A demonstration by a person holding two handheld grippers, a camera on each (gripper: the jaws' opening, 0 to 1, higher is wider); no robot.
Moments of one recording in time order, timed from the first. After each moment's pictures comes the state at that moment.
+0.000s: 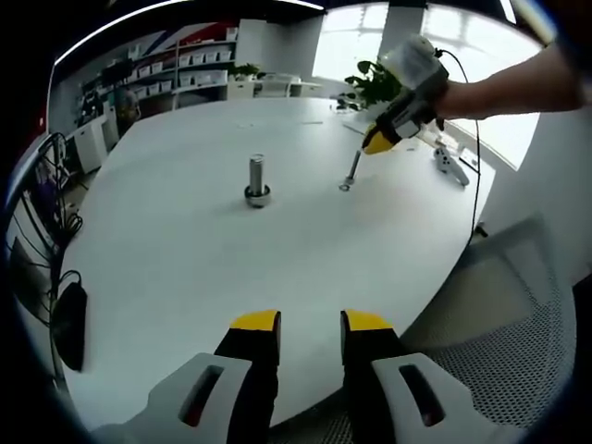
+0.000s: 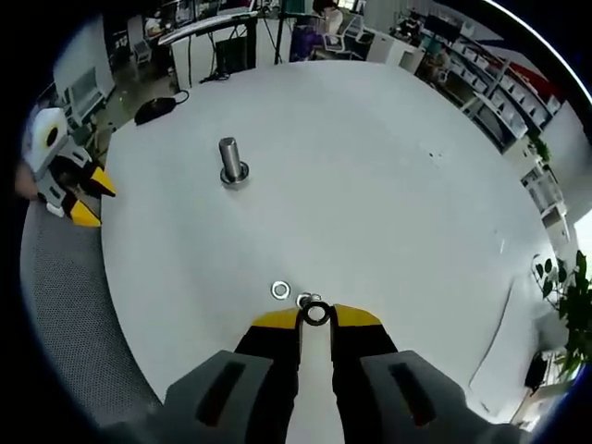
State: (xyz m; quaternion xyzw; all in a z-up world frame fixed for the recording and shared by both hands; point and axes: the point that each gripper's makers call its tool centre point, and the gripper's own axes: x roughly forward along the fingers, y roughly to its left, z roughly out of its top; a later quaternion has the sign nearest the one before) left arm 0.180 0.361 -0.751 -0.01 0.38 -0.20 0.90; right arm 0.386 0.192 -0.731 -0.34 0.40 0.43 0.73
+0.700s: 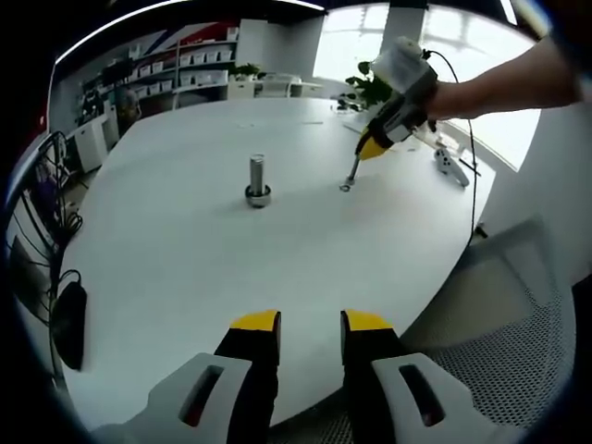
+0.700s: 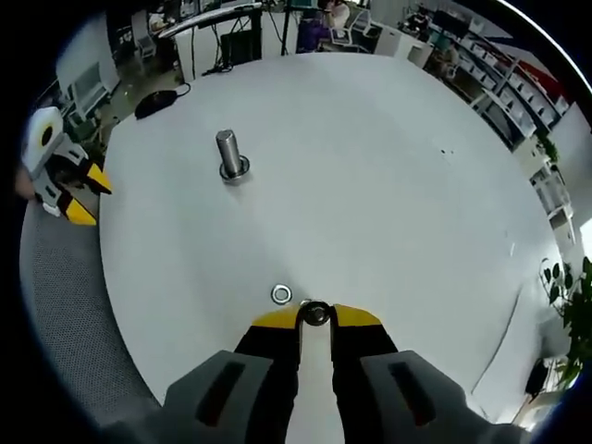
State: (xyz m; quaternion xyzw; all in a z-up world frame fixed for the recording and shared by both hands) left arm 0.180 0.362 -0.752 -0.01 0.38 -0.19 0.90; right arm 0.389 0.198 -0.746 -0.35 0.42 0.44 0.71
